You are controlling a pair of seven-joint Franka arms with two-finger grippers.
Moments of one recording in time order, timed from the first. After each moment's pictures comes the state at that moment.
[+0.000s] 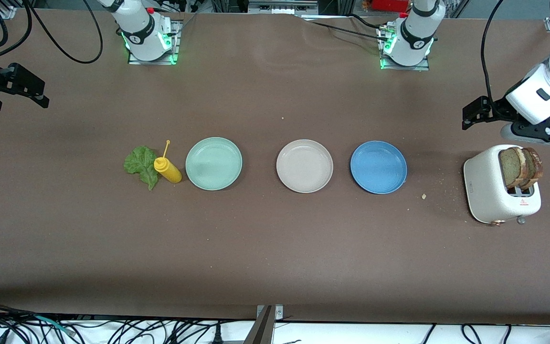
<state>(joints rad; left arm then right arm) -0.05 0.04 -0.03 -1.61 0.00 1.60 0.06 0.02 0.03 0.04 -1.43 0.00 1.50 -0.03</state>
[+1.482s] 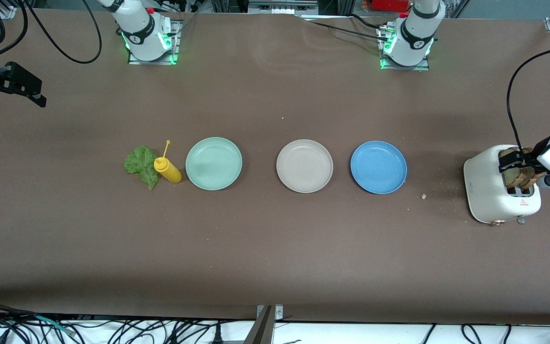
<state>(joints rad) 0.23 0.19 0.00 -1.90 0.09 2.11 0.23 0.01 0.03 0.03 -1.43 0.00 1.49 -0.08</state>
